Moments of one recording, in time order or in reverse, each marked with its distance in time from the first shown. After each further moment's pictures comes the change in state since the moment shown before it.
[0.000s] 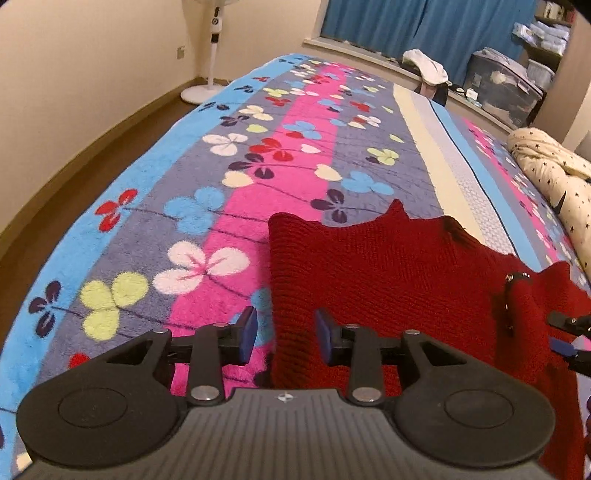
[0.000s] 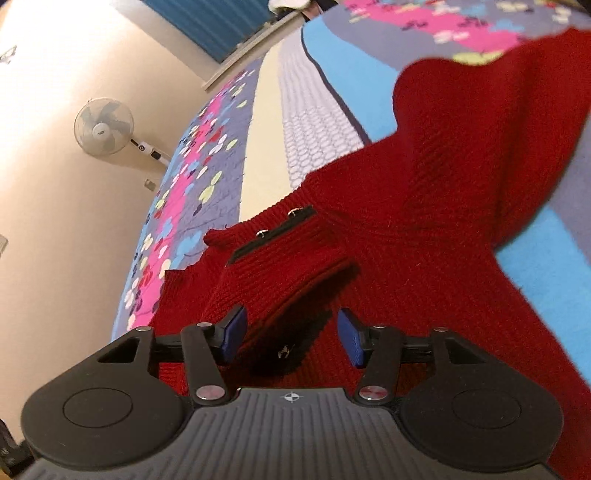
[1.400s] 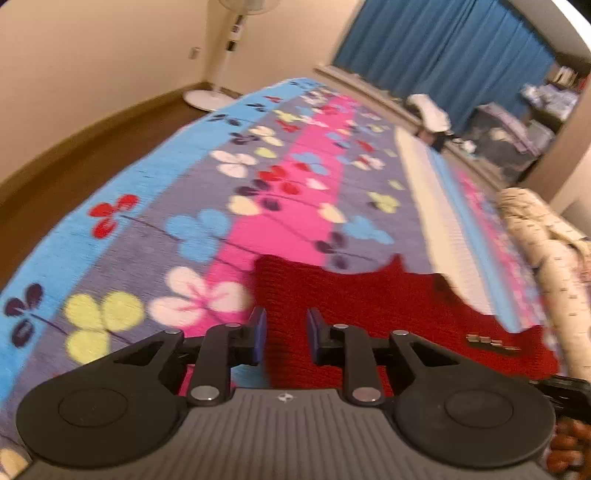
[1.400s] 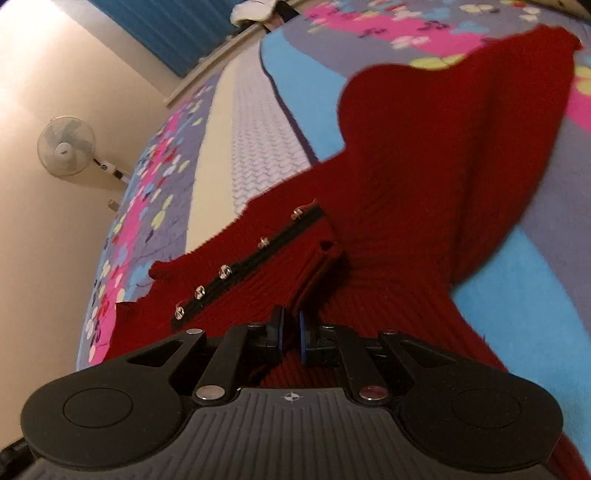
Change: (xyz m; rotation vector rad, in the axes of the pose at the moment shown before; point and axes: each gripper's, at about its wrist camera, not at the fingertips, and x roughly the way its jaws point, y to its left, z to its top) left arm 0.014 0.034 0.017 -0.153 -0.067 -0.134; right arm 0.007 -0.016 0.032 -0.016 -0.068 -0.133
